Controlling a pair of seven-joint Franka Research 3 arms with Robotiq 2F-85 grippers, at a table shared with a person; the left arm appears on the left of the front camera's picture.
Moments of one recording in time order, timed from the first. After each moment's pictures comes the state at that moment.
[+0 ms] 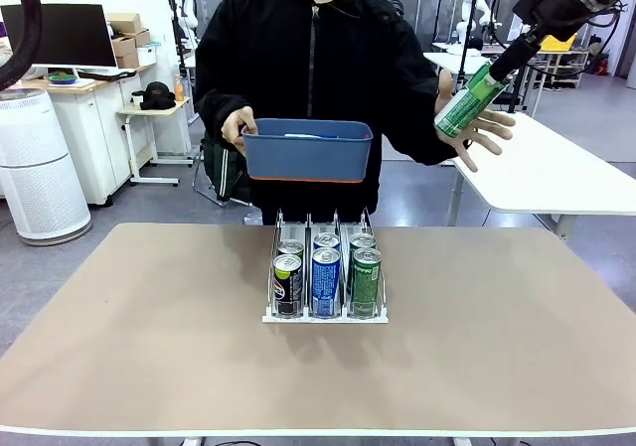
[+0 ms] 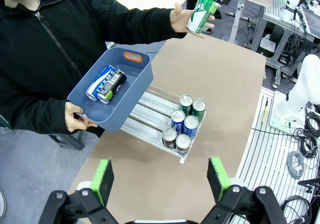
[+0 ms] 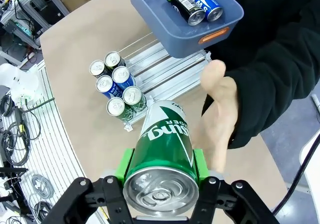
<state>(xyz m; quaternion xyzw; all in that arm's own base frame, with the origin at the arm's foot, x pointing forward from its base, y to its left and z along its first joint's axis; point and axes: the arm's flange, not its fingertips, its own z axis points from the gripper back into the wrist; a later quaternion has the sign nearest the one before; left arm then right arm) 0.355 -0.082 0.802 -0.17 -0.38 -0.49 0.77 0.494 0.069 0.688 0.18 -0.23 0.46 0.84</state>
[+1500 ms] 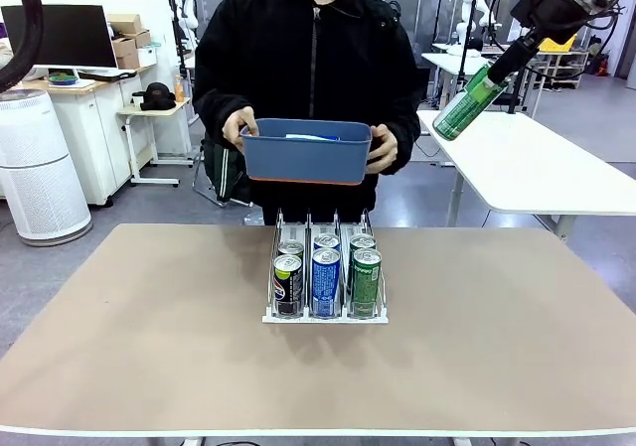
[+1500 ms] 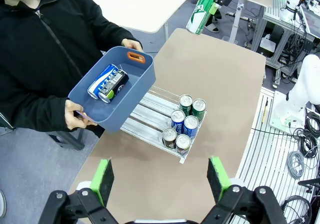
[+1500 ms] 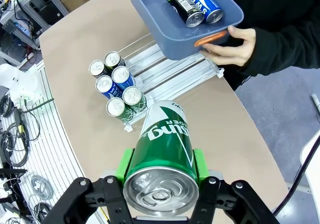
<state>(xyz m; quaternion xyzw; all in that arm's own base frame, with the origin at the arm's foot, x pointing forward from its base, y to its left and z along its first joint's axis) 0.355 -0.082 0.802 -0.17 -0.38 -0.49 0.77 0.490 0.072 0.682 0.18 -0.23 0.46 0.84</state>
